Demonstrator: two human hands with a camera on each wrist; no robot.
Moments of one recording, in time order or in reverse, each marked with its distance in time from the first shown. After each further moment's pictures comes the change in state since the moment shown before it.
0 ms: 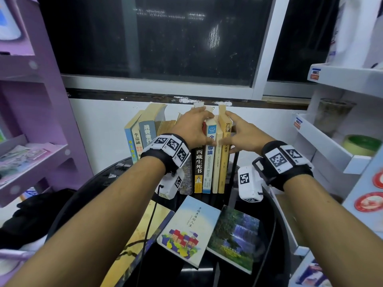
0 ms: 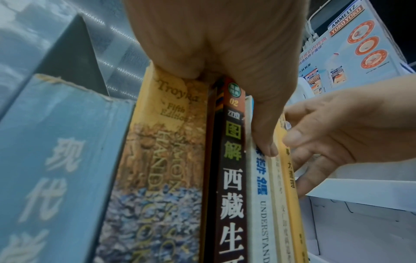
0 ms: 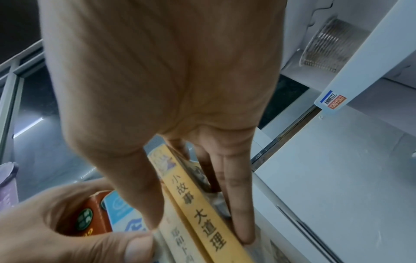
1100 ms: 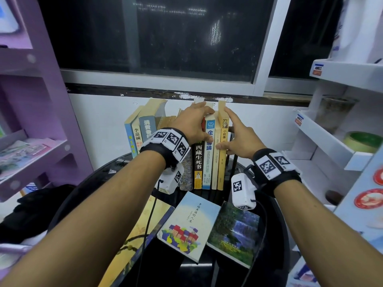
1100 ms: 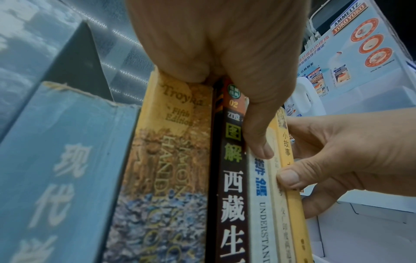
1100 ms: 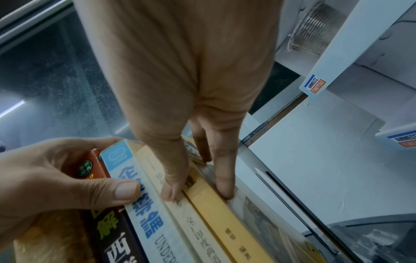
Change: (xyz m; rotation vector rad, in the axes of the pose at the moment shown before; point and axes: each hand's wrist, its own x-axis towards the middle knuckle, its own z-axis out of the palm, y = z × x) left_hand 0.000 -0.002 -0.002 0.005 -0.026 0.010; right_hand -0.004 0.016 0.023 -0.056 0.113 -0.086
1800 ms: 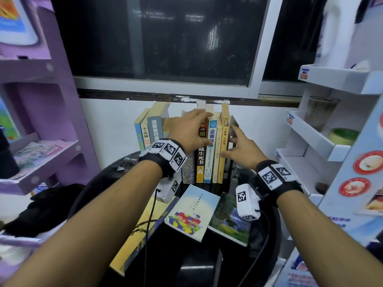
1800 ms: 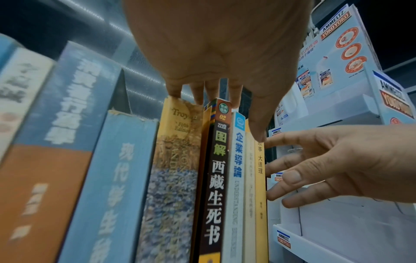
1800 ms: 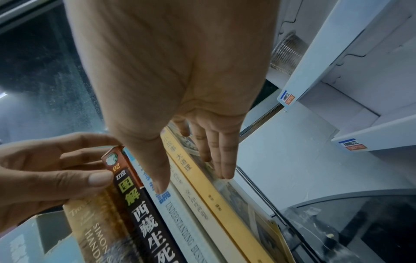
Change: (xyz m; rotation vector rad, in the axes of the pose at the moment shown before) left_hand -0.055 0.013 -0.008 0.017 0.111 0.056; right_hand -0.053 0.001 0.005 0.078 -0.001 0.094
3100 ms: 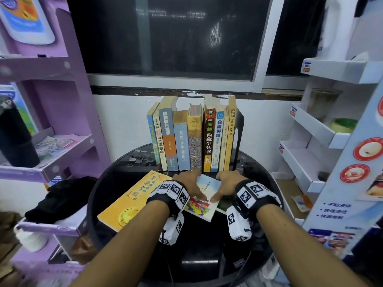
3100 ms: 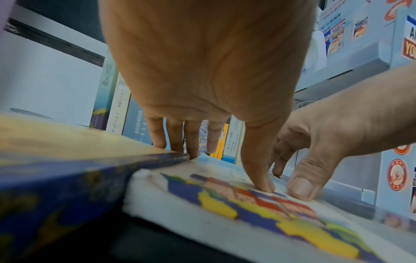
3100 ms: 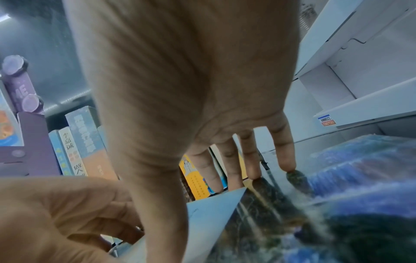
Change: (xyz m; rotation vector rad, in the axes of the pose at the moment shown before) left_hand -0.108 -0.015 0.069 0.043 -0.757 -0.348; right_hand -0.046 0.014 0.085 -0.594 -0.473 0.273
